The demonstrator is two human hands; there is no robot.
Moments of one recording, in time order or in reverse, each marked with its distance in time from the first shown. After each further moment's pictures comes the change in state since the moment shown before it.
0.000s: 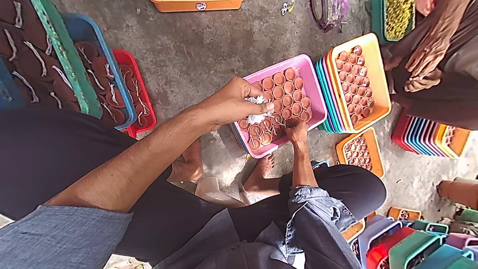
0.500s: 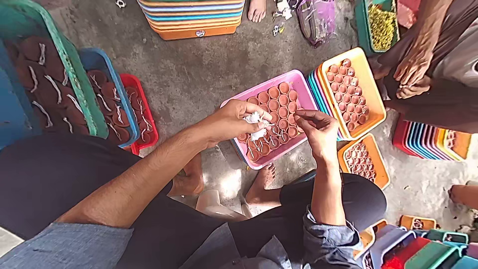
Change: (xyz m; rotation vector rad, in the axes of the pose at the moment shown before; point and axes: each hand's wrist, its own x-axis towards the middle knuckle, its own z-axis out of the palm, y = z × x) left_hand 0.001 0.003 0.004 -0.181 -0.094 0.005; right_hand -0.061 -0.090 -0.115 0.620 0.075 -0.415
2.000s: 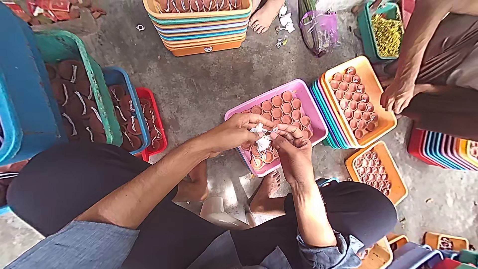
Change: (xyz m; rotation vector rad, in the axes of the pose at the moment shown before) left_hand 0.001 -0.003 0.004 -0.003 -0.028 -0.011; right_hand -0.035 -0.050 0.072 0.800 0.012 0.204
